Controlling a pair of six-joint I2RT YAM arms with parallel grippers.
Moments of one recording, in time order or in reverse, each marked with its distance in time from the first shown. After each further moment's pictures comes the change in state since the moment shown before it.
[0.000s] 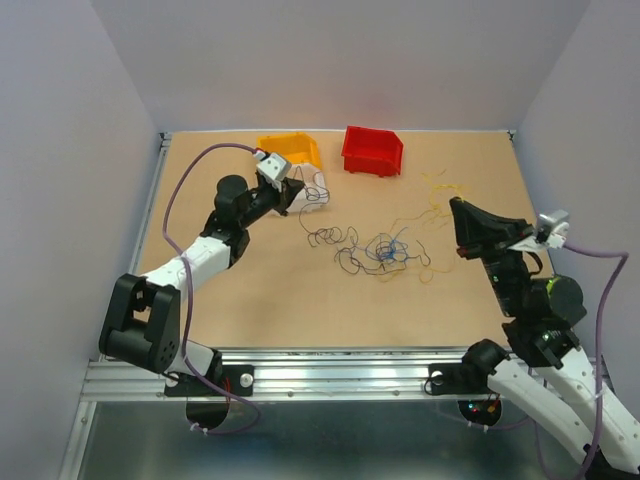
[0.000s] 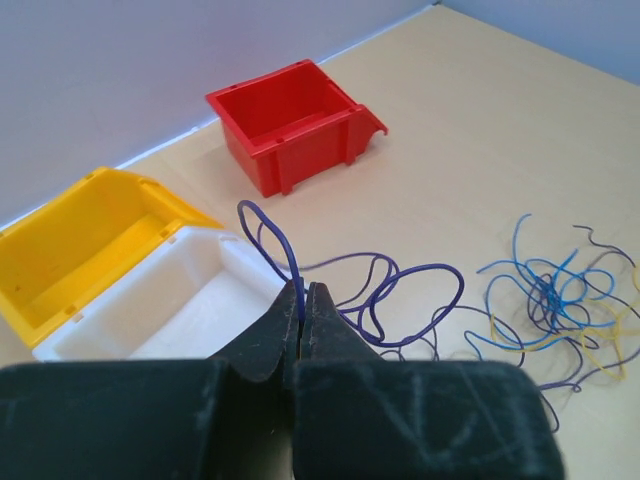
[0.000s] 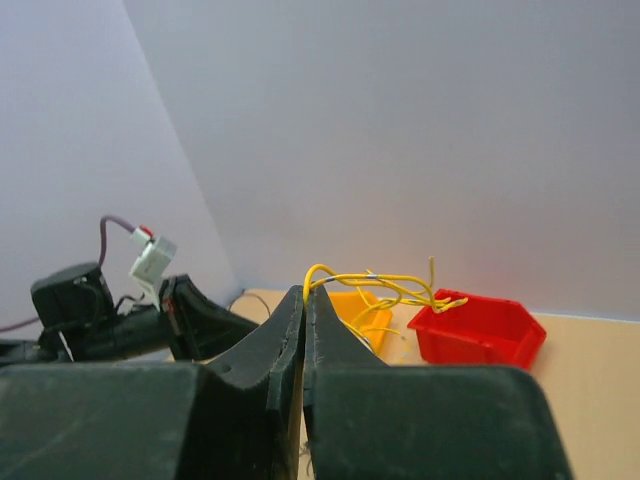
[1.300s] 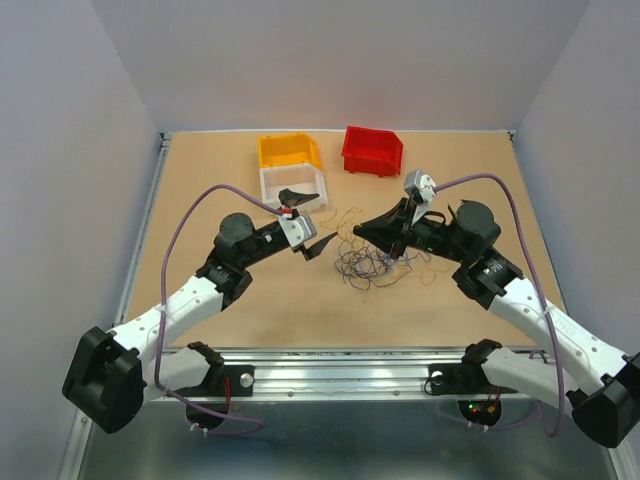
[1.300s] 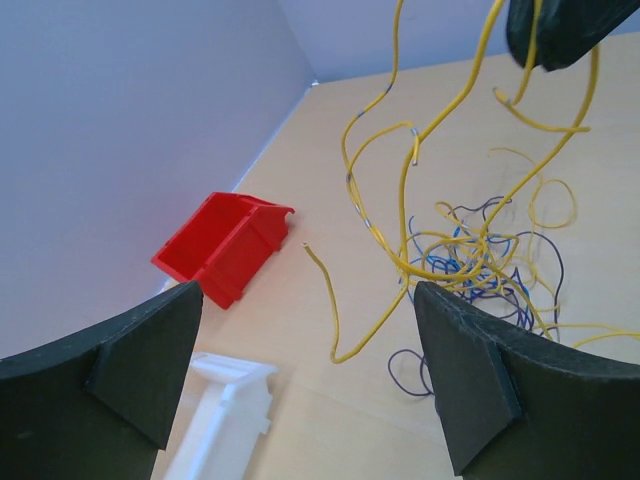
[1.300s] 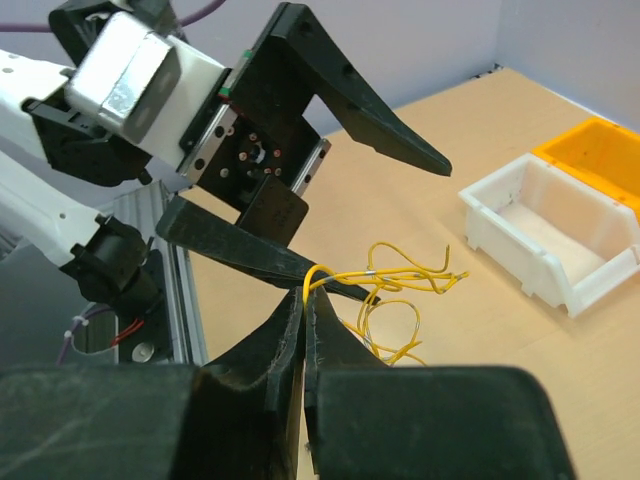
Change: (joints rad) left arm -0.261 -0.319 -0.166 -0.039 0.070 0.381; right arm 0.000 0.468 0.148 -0.063 -0.737 0.010
